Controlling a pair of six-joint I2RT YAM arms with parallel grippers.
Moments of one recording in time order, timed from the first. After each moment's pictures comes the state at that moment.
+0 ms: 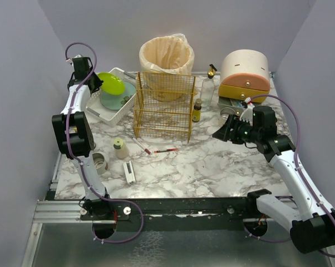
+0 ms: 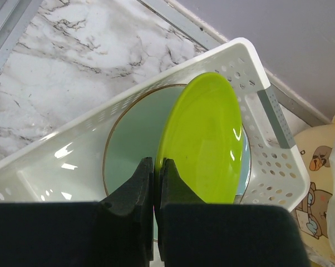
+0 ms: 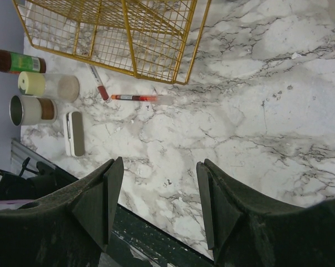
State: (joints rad) left arm 0.16 2.05 1.76 -0.32 0.02 -0.49; right arm 0.21 0.96 0.88 -0.57 -0.41 0.44
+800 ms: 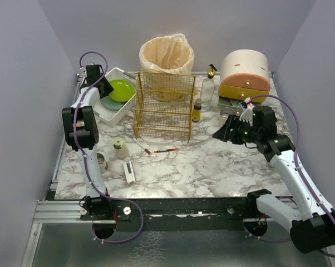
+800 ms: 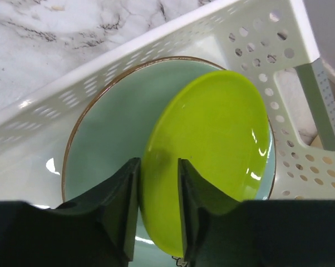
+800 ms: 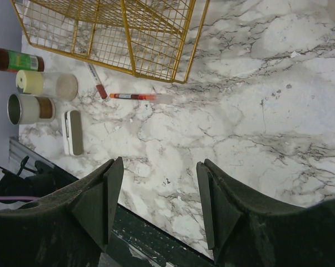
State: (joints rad) left arm 0.11 2.22 1.79 -0.26 0.03 -0.51; right arm 0.21 0.96 0.88 -0.57 -0.41 0.43
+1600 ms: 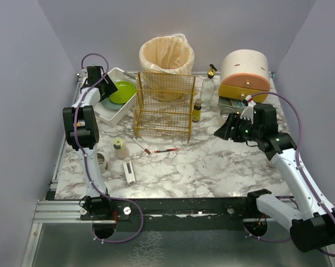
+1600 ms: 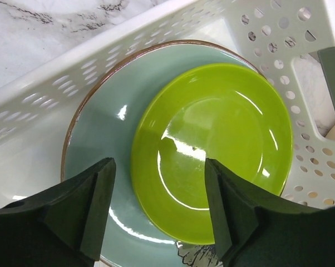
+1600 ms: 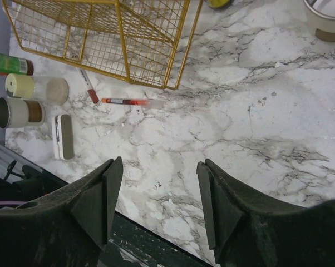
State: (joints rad) left arm 0.11 2.25 1.79 -0.28 0.03 -0.49; right arm 0.21 0.98 0.91 -0.60 -0.38 0.40
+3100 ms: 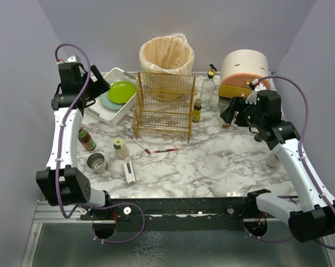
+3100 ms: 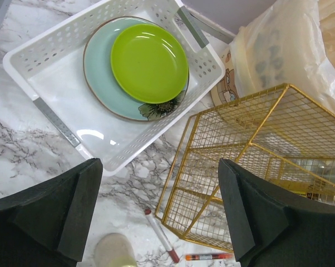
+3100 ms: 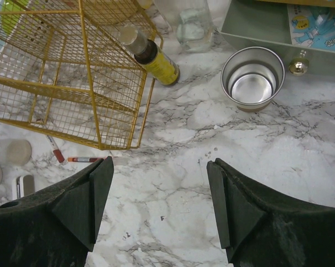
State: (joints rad) left arm 0.11 1.43 1.47 -0.56 0.12 -0.43; right arm 0.21 1.07 1.10 -0.58 -0.13 0.31
